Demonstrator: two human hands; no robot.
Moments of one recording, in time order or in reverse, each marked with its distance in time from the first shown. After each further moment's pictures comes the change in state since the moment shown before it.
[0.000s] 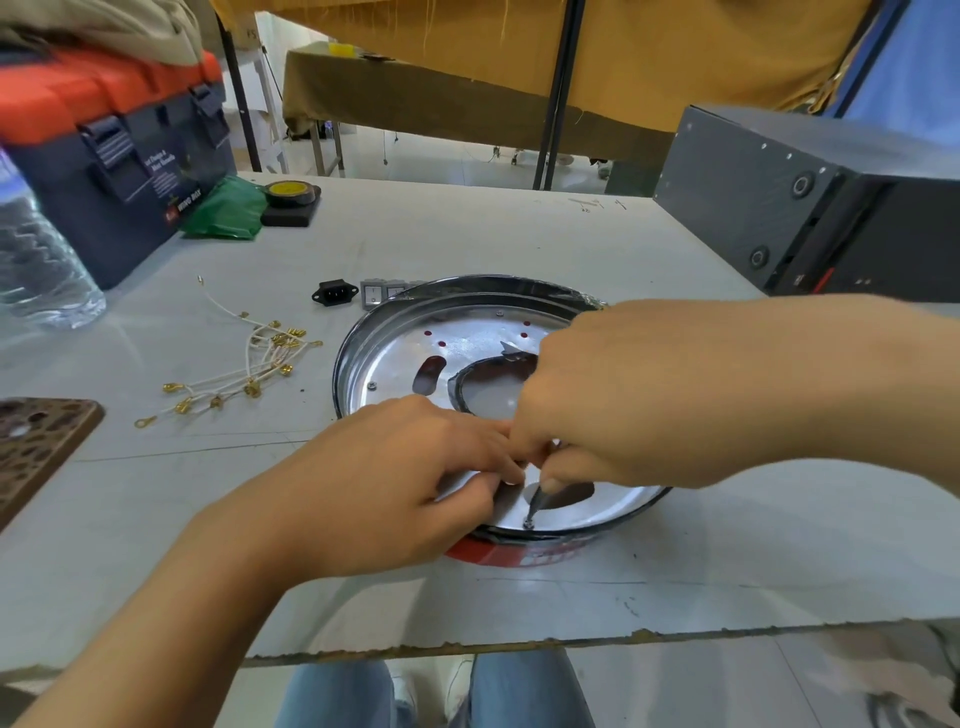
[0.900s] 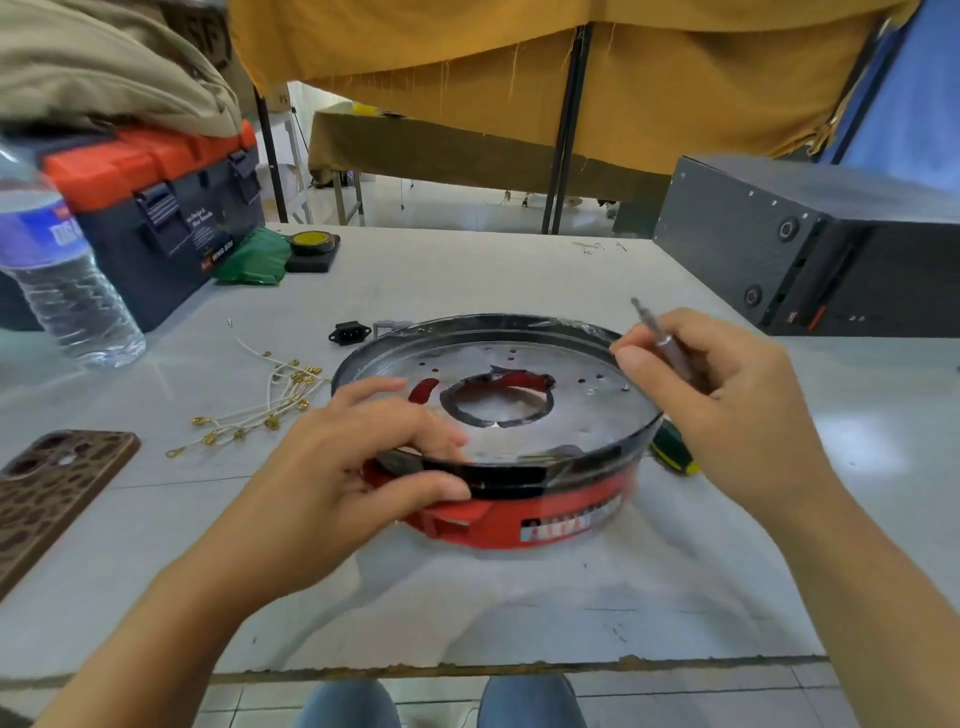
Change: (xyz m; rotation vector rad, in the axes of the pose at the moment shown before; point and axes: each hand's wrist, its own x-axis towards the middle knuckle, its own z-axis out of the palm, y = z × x) left_hand -0.020 -0.011 -0.004 -0.127 0.468 0.074; right_hand -0.035 -0.028 -0.013 0.961 0.774 0.668
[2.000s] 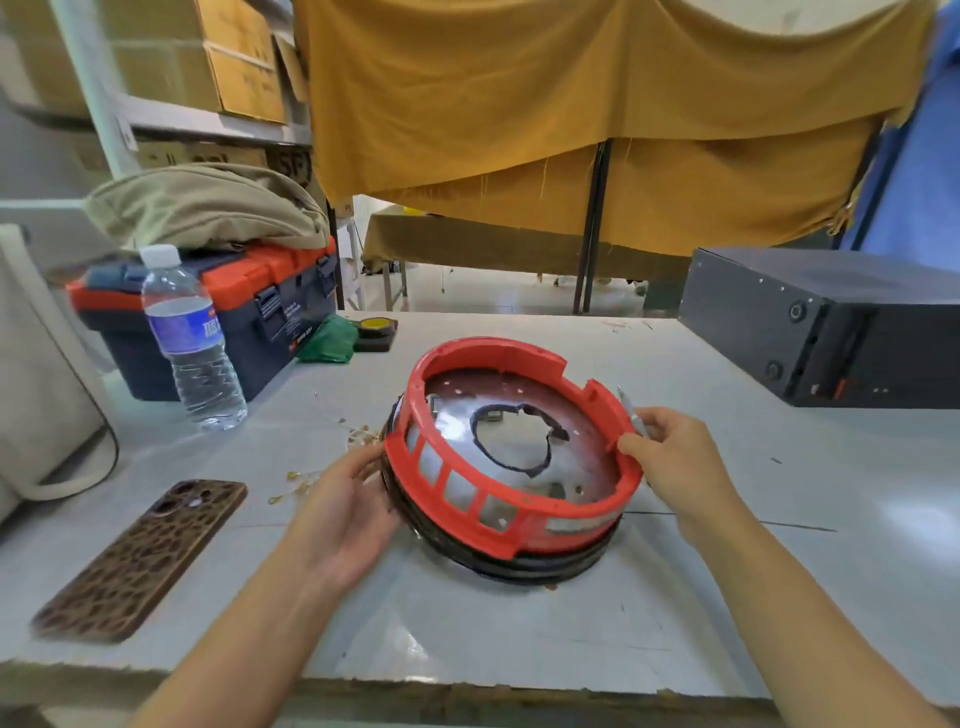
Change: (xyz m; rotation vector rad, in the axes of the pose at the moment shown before) left_hand -0.007 -0.036 -0.007 -1.389 0.502 -0.825; right_hand 0.019 0.044 0.044 0.194 0.086 0.514
